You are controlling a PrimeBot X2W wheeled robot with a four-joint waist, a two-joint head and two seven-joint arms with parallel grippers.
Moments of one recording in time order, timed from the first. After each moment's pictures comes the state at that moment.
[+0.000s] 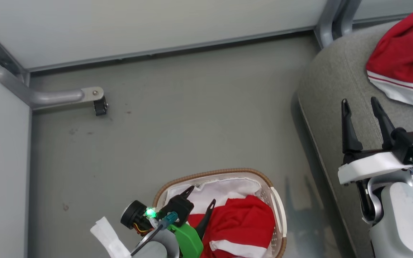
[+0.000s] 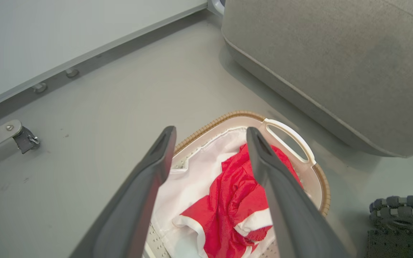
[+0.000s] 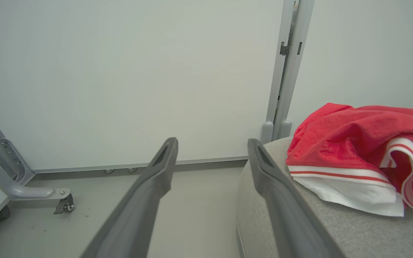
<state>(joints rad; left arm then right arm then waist) -0.36 0.05 -0.70 0.75 -0.25 -0.13 -0.26 -0.31 -0.05 -0.11 0.24 0.10 0.13 -0.26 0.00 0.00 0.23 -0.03</state>
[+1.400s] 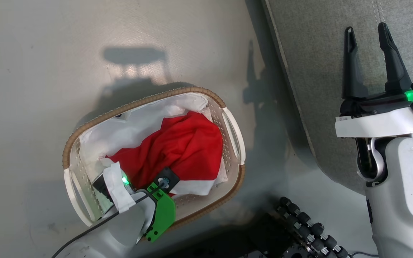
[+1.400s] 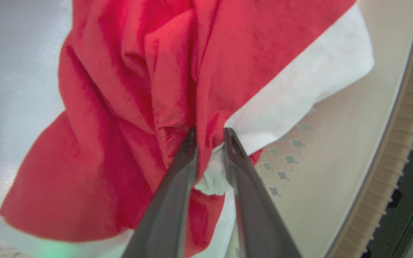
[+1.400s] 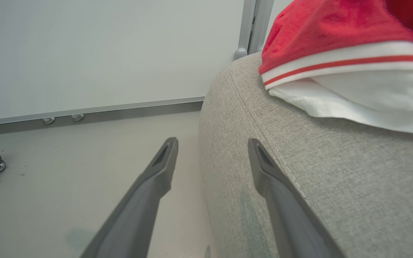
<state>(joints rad) -0.74 0.05 -1.13 1.26 -0.39 -0.13 -0.13 -0.48 -0.05 -0.03 0.05 0.22 0.13 -0.26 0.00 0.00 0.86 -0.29</state>
